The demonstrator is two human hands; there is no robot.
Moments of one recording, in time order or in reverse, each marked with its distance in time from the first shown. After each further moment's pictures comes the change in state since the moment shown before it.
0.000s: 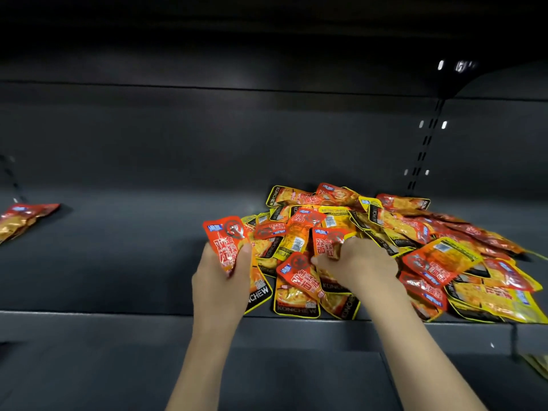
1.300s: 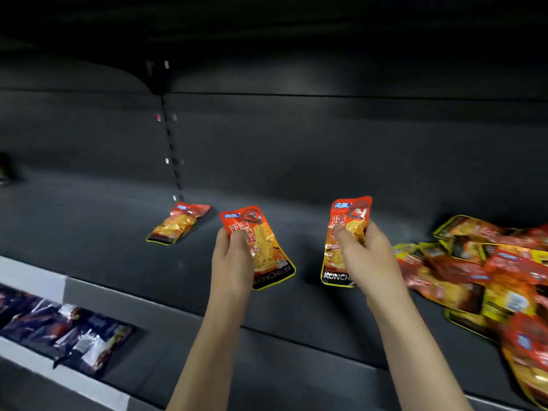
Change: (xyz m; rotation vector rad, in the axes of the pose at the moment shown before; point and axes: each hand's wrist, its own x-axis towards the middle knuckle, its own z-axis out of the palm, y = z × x) left_hand 0.135 -0.057 -0.192 -0.306 0.162 -0.292; right_hand -0.023 -0.256 0.066 1.073 0.012 -0.263
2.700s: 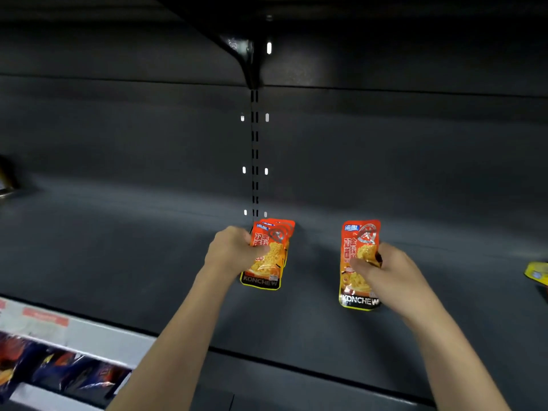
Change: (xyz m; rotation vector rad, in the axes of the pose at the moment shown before) left_hand 0.246 0.001 -0.164 0.890 -0.325 0.072; right_hand 0.001 -0.050 0.195 -0.309 -0.138 0.124
